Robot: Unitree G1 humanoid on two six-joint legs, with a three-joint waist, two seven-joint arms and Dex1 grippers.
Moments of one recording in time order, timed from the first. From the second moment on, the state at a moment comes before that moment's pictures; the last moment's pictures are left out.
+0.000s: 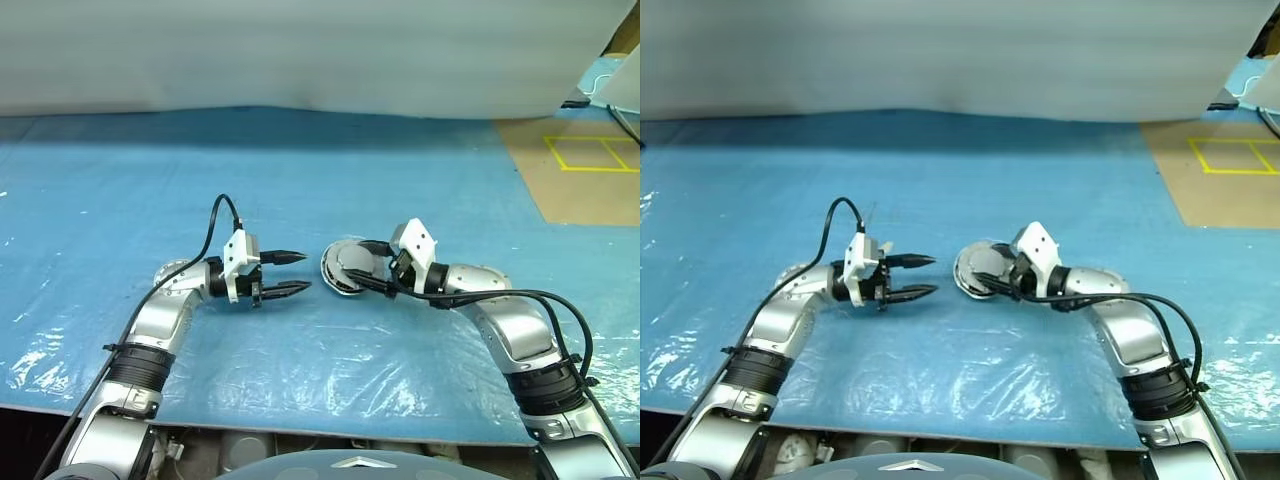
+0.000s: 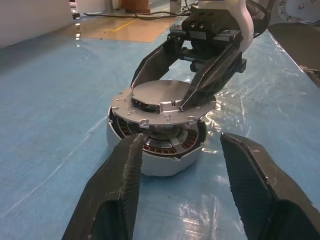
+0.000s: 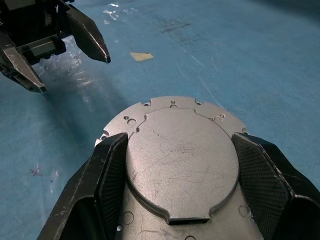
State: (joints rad) left arm -0.35 0.41 -0.12 0.21 -0.34 -0.05 -1.24; right arm -0.26 -0.51 0.16 -0.21 0.27 0.46 0.80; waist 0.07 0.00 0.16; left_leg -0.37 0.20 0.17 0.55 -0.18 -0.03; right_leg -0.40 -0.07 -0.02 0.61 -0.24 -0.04
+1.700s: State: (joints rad) left arm -0.28 0.51 -0.05 0.25 -0.35 -0.07 -1.22; right arm -0.54 -0.26 0.21 0.16 0.19 0.54 0.77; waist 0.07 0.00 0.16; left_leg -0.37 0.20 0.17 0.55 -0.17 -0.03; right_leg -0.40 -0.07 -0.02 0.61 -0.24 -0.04
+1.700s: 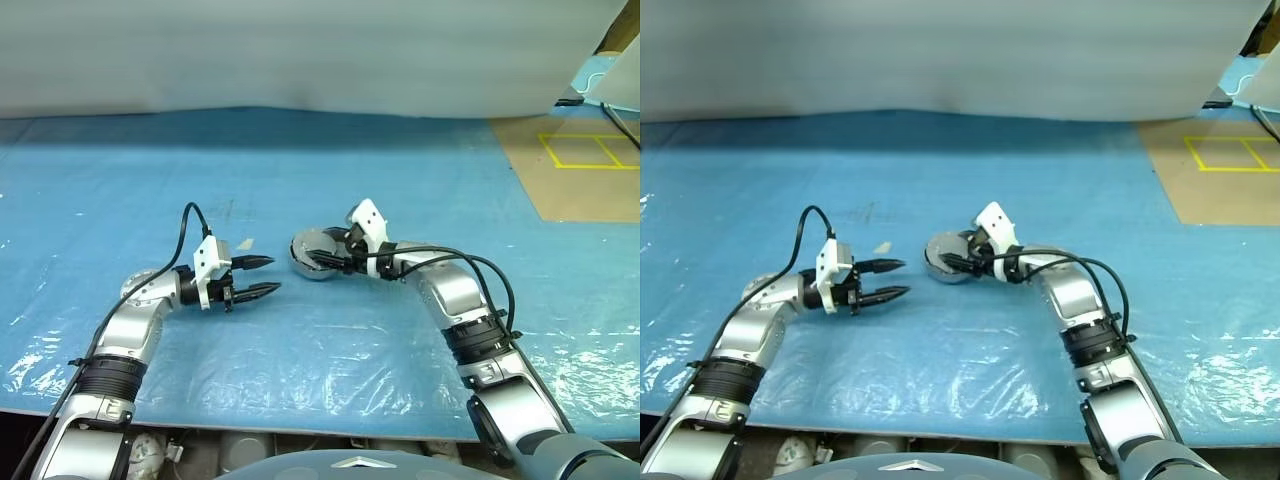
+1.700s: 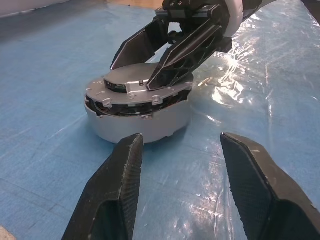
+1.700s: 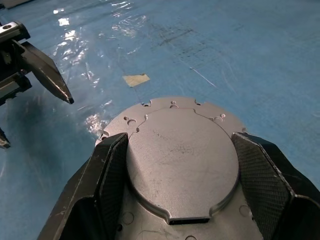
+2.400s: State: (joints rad) left arm -0.31 0.48 -0.07 0.26 -0.34 -0.07 -1.22; right arm -0.53 -0.39 0.24 0.05 0.18 0.47 0.88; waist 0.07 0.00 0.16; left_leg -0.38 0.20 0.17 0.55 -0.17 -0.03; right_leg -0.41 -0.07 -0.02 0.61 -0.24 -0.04
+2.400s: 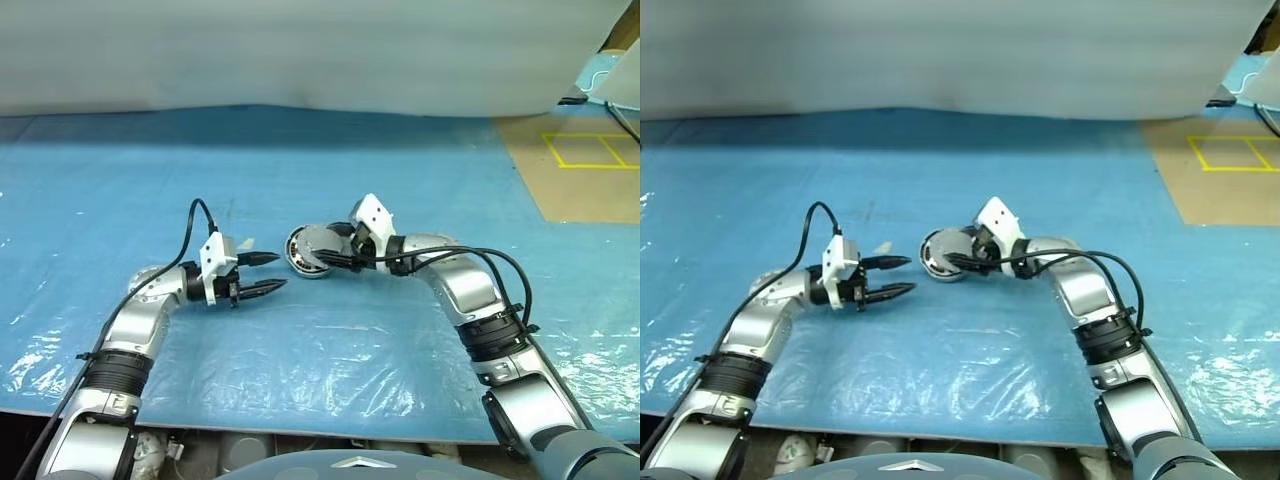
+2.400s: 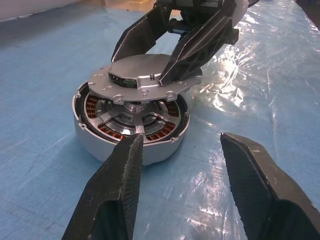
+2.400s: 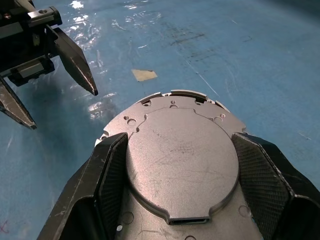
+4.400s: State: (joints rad) left arm -0.35 0.45 -0.08 0.32 -0.31 -0.08 -1.26; right arm -0.54 -0.36 0.33 -0.03 0.16 0.69 0.78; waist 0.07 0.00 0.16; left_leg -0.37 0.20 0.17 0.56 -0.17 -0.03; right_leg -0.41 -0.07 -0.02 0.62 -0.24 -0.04
